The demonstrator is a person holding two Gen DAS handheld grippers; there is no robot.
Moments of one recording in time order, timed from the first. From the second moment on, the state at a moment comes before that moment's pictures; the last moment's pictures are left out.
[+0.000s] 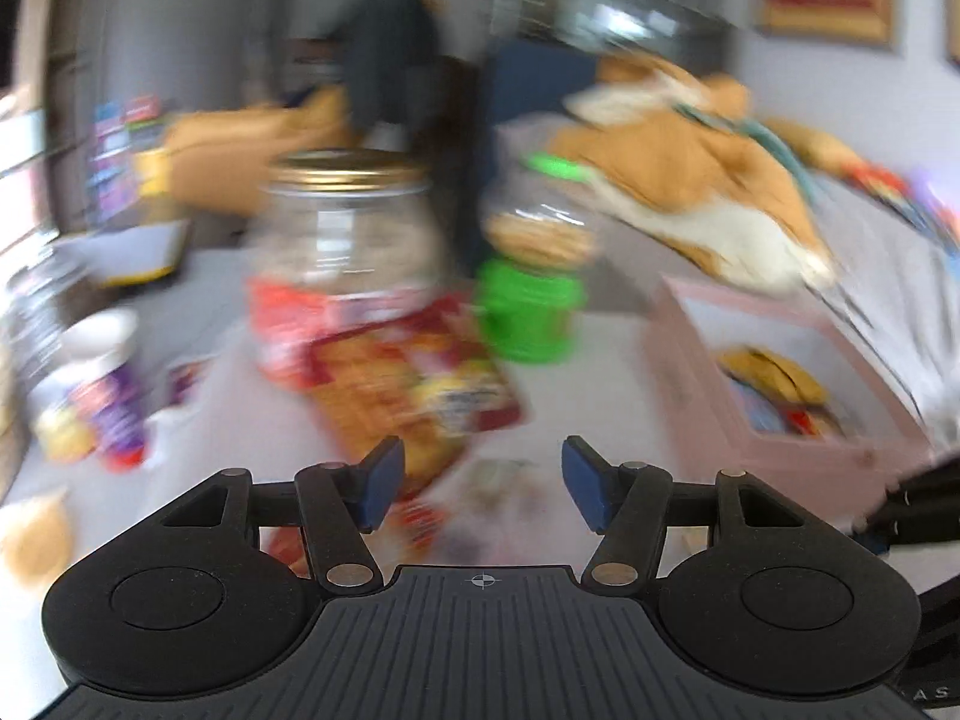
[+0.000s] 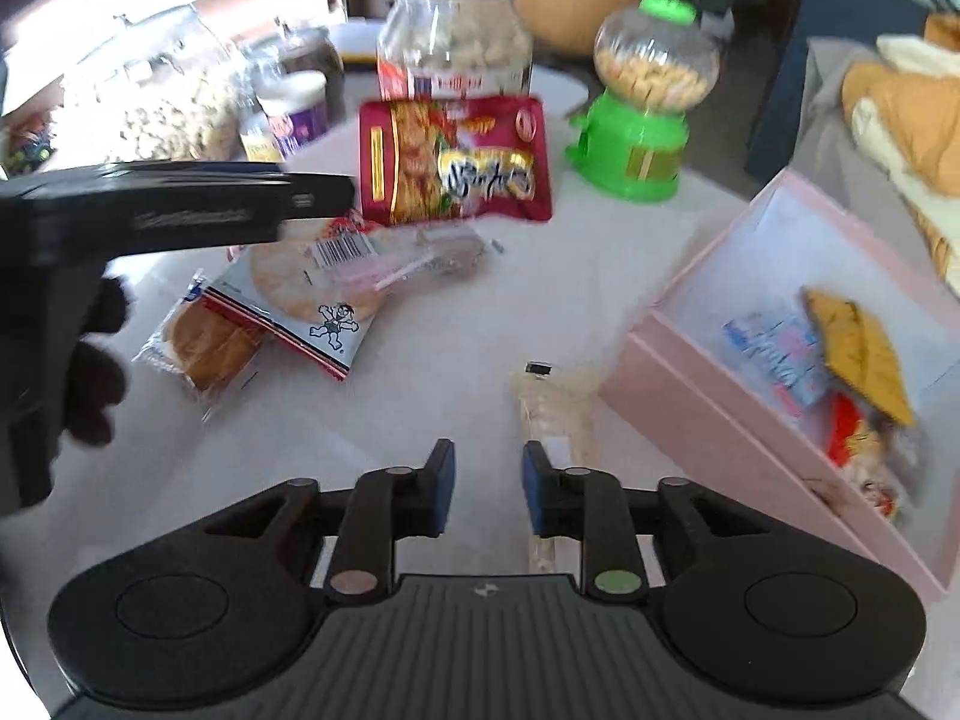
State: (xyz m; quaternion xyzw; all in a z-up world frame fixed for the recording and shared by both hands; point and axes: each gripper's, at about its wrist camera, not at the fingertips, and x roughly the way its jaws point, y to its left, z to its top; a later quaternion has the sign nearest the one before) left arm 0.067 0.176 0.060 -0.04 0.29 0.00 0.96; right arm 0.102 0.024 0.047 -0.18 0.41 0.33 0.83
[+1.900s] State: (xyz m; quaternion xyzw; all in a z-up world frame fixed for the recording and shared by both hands) left arm -0.027 0.134 0.017 -0.06 0.35 0.01 0.93; right arm 0.058 -0.032 0.054 -0.16 0.40 0.27 0.86
